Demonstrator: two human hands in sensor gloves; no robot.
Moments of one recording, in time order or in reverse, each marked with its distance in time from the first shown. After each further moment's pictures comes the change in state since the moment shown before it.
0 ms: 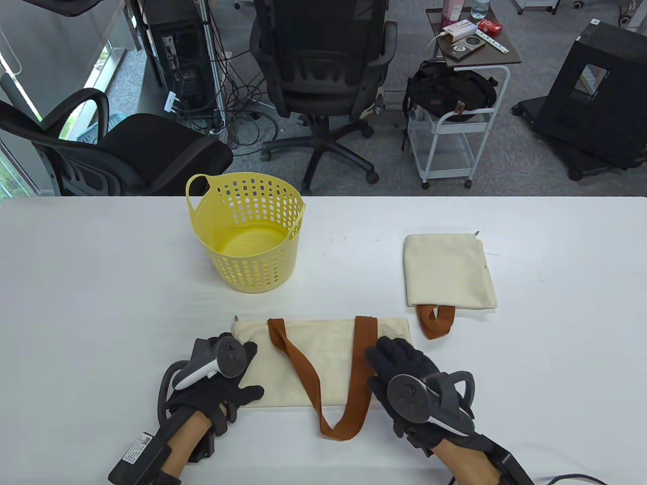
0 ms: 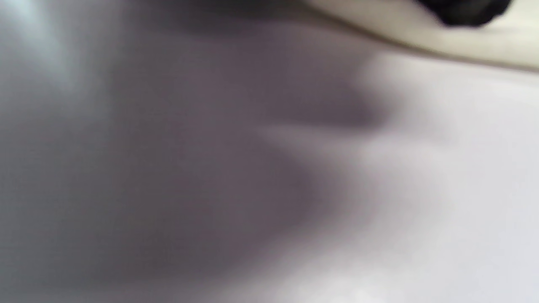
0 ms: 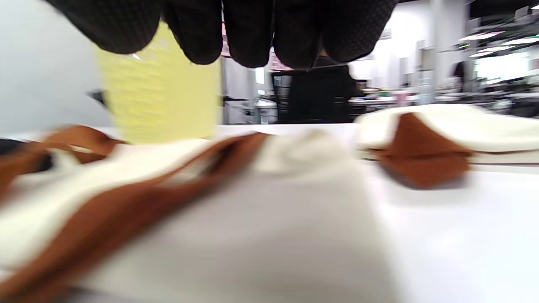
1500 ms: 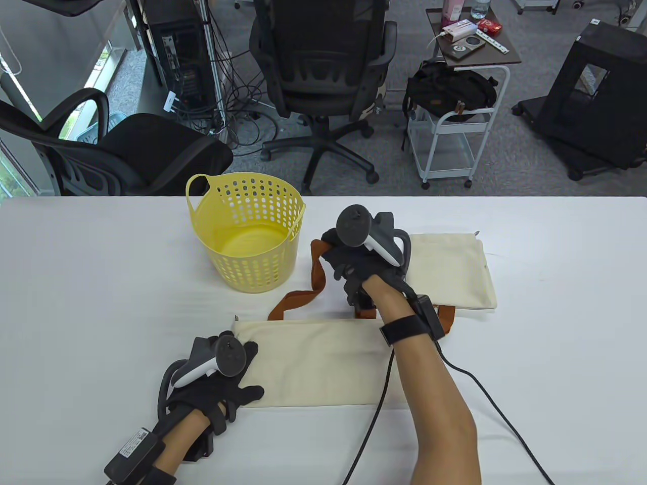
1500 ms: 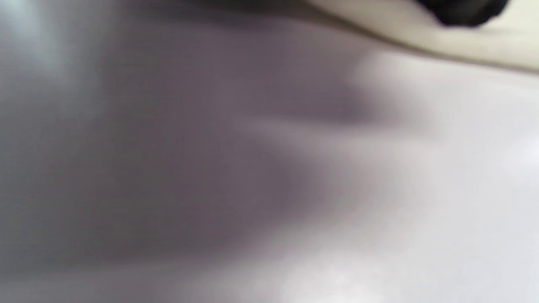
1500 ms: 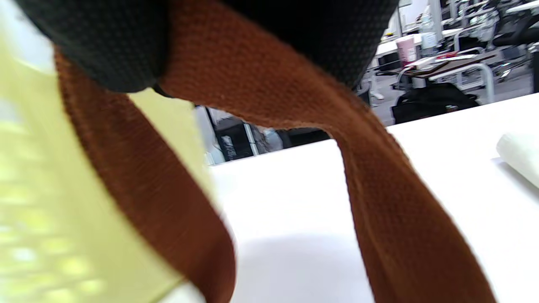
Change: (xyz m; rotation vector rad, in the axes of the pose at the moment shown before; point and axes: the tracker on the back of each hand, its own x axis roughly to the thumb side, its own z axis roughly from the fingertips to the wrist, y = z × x) left_hand -0.001 0.001 -0.002 -0.027 -0.019 0.011; right_hand 0.029 -0.038 -0.224 0.084 0.063 -0.318
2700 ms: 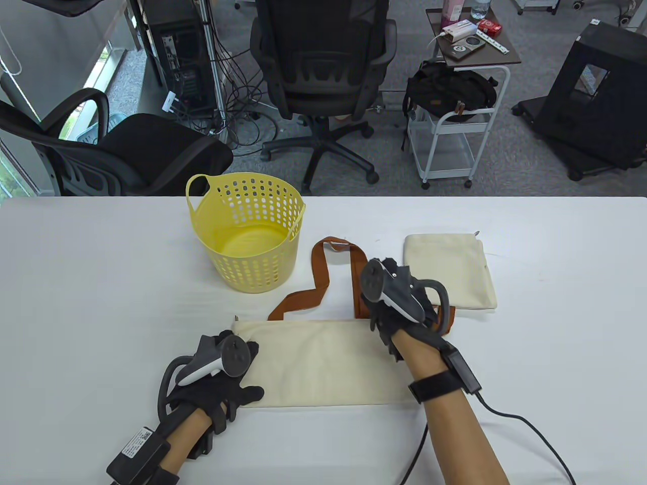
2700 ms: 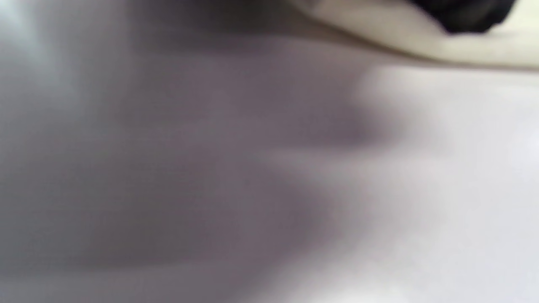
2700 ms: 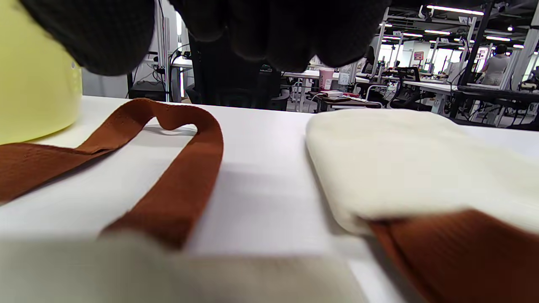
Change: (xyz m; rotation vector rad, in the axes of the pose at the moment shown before) left_hand 0.005 0.004 -0.001 0.022 0.010 -0.069; right_hand -0.032 0.037 0.038 0.014 0.229 0.464
